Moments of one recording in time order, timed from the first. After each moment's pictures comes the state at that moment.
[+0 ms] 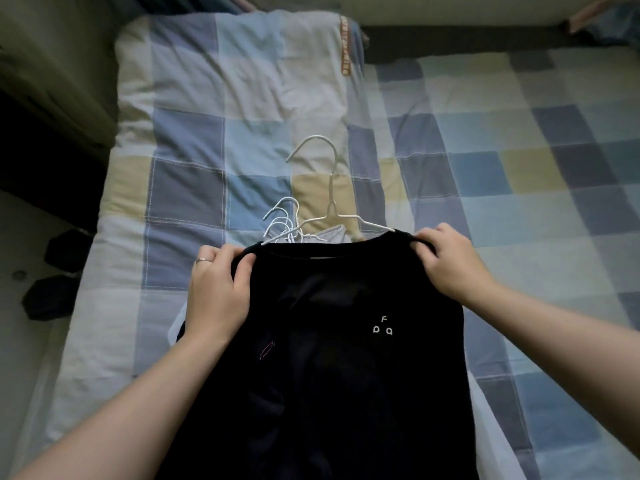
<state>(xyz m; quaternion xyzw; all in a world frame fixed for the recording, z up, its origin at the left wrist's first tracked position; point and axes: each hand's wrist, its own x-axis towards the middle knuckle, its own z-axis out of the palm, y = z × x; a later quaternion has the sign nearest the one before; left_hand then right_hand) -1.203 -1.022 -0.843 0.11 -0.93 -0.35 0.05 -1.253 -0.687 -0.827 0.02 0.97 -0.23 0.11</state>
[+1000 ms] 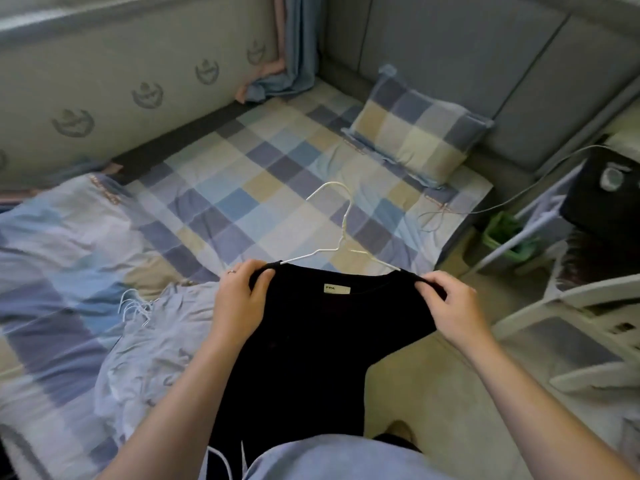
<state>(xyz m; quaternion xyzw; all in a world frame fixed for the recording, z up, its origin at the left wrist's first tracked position) -0.982 -0.766 -0.495 -0.29 -0.85 -0.42 -0.11 -0.738 -0.534 -0.454 0.36 0.84 -0.36 -0.19</state>
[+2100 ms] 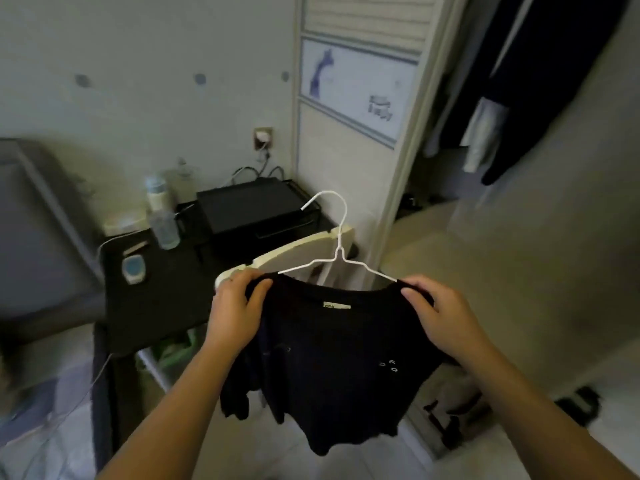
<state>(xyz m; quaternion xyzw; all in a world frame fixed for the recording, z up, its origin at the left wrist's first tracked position) -0.419 -0.102 -0.382 -0.76 -0.46 -0.36 -0.29 -0.144 -0.274 -0.340 0.73 0.55 -0.11 -0.40</state>
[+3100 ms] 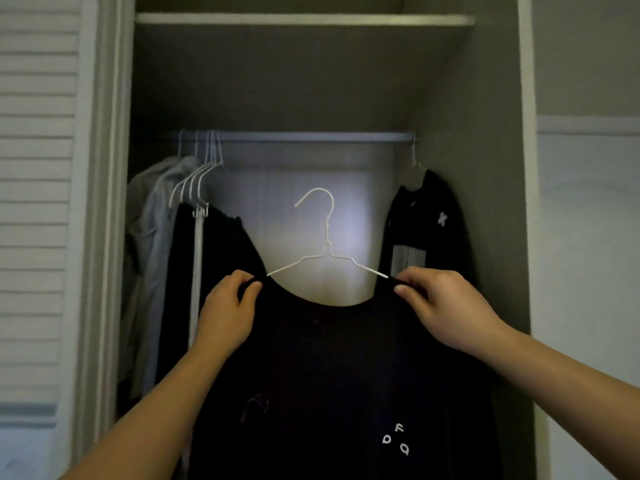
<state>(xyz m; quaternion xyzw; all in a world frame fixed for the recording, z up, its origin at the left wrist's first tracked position) 0.177 0.021 -0.007 -0.79 0.11 -0.47 -0.38 0.119 -0.306 0.032 0.87 0.23 0.41 -0.17</state>
